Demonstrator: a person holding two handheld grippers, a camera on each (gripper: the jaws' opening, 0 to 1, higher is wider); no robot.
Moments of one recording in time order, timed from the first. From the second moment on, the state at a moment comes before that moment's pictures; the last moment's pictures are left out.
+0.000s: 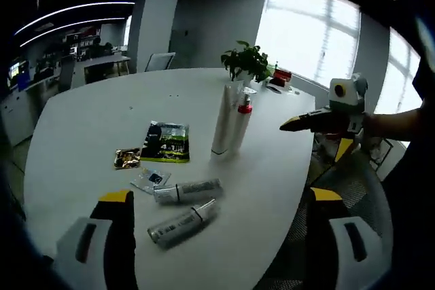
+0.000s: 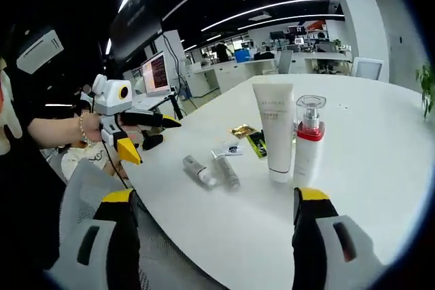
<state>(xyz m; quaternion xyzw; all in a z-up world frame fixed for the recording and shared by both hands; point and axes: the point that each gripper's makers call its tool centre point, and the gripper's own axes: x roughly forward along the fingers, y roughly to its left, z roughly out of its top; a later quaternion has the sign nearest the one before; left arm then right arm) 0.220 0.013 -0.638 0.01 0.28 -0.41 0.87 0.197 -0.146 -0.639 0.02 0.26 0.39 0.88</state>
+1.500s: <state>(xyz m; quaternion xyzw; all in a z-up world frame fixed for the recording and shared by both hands) 0.165 0.056 -0.653 -0.03 0.30 -0.34 0.89 0.183 -0.118 -0.666 -0.09 0.29 0.43 0.85</state>
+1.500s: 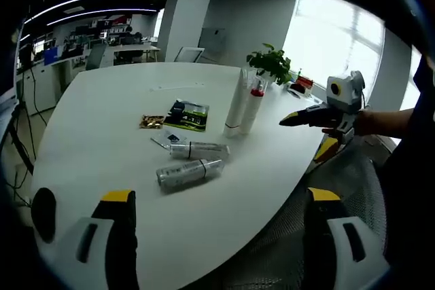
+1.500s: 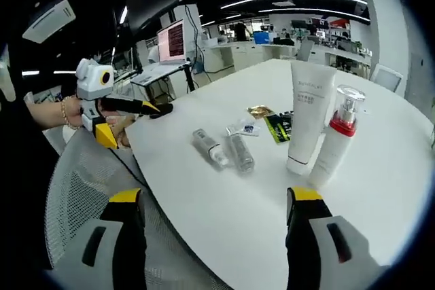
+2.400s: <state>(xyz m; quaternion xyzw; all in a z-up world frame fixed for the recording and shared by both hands) 0.166 0.058 -0.650 -0.05 0.29 -0.34 0.89 0.266 -0.053 -0.690 -0.16 0.31 0.41 0.84</state>
